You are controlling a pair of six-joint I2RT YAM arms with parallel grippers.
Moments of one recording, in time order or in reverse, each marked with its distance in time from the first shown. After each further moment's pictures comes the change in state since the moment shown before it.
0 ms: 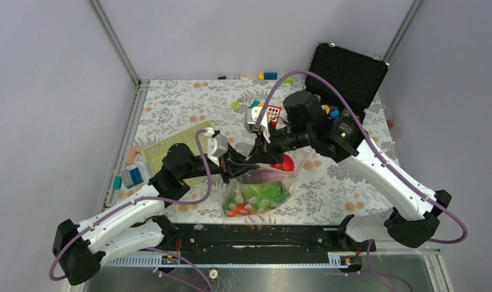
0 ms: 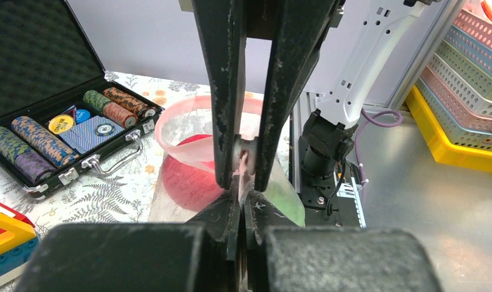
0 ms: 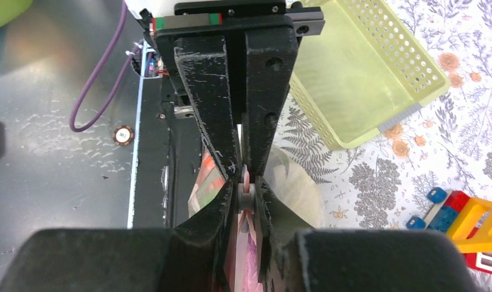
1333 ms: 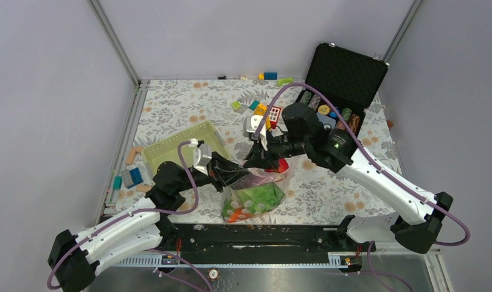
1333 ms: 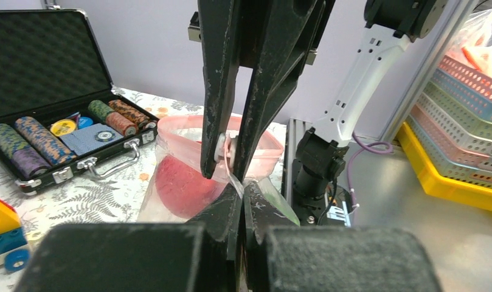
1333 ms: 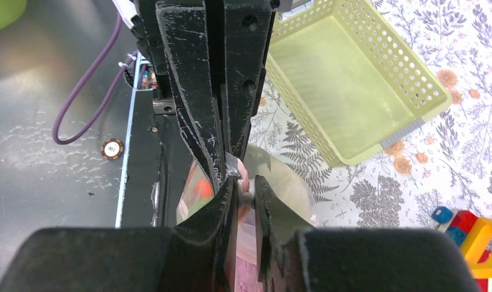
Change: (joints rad) left arm -0.002 -0.143 -0.219 0.219 -0.095 -0.133; right arm 0.025 -0.070 -0.210 0.229 0.043 0.039
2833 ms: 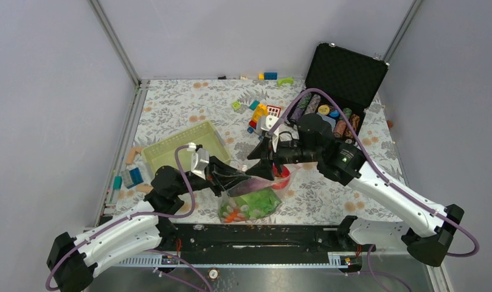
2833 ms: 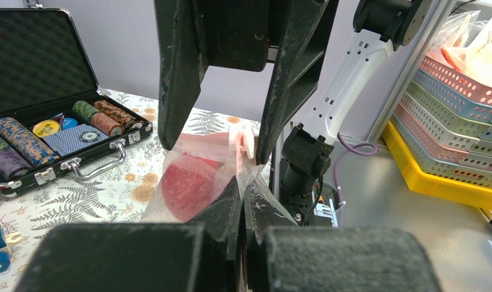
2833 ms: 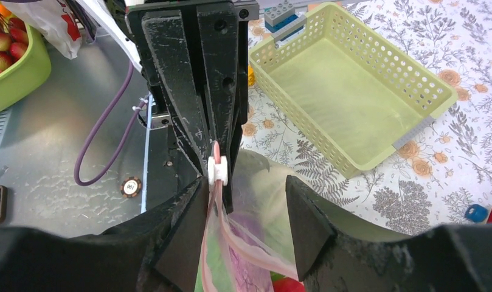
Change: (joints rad) left arm -0.016 -0.045 -0.047 0.034 0.011 -0.044; right arm -0.015 -0.154 -0.223 0.259 0.005 0.220
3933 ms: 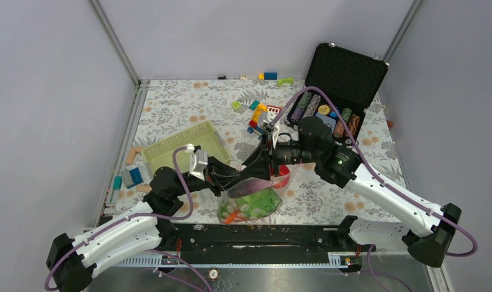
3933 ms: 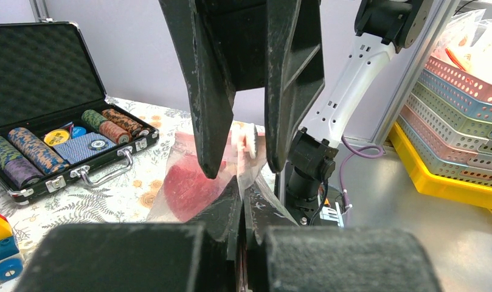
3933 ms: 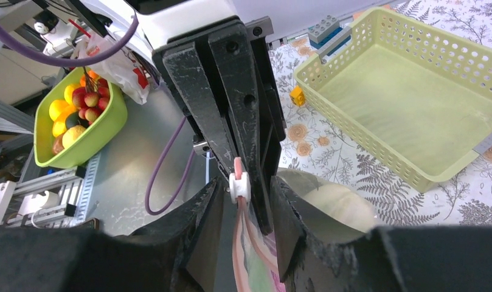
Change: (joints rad) left arm -0.014 -0.016 0.010 -0.014 -0.021 0.034; right arm 0.000 0.003 -0.077 0.179 -0.082 0.313
